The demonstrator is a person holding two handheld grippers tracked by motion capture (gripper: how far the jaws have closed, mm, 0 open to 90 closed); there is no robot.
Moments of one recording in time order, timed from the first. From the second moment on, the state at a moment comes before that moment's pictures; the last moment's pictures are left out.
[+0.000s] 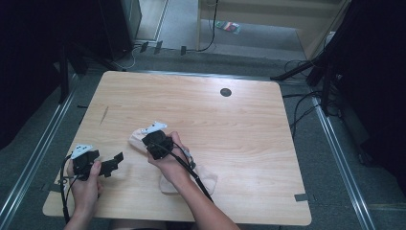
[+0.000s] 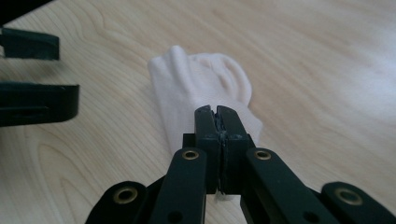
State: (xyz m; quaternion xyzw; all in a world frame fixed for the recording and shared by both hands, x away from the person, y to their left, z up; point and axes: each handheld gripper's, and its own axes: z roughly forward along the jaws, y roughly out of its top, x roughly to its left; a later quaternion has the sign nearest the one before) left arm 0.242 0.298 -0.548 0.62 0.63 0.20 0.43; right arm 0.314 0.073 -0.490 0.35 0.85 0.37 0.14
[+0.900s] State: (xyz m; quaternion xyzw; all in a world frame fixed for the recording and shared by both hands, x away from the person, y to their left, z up) left arm 0.252 0.226 -0.541 0.70 0.52 0.12 0.48; right arm 0.285 0.011 -0.427 0.37 0.79 0.46 0.13
